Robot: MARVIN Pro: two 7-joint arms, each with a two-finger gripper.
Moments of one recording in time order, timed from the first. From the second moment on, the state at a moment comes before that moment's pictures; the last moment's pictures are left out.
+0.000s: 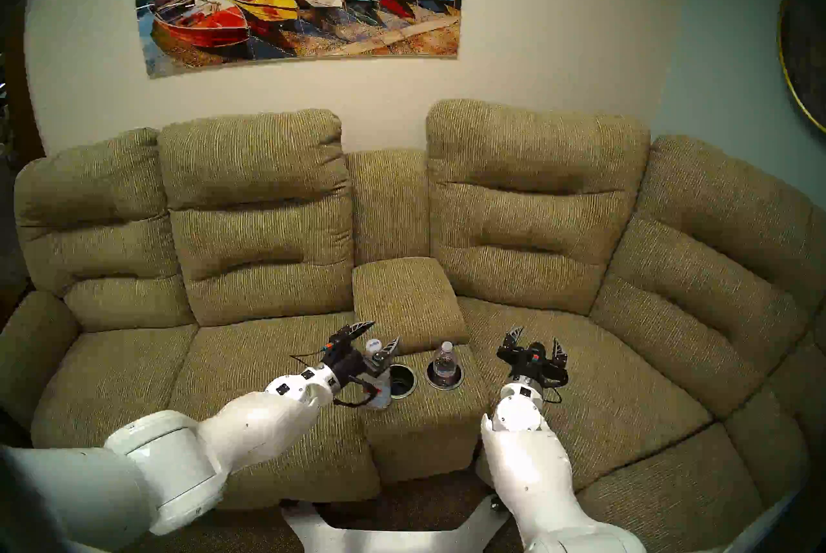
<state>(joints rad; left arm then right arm) 1.00 -1.46 -0.68 -0.33 -0.87 -0.66 -0.55 -1.37 -1.54 1.64 -0.83 0.00 -0.48 -0.42</state>
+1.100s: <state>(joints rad) 0.91 -1.55 -0.74 -0.24 -0.94 -0.54 -0.62 -1.36 -1.54 1.64 -0.83 0.00 -0.48 -0.42</state>
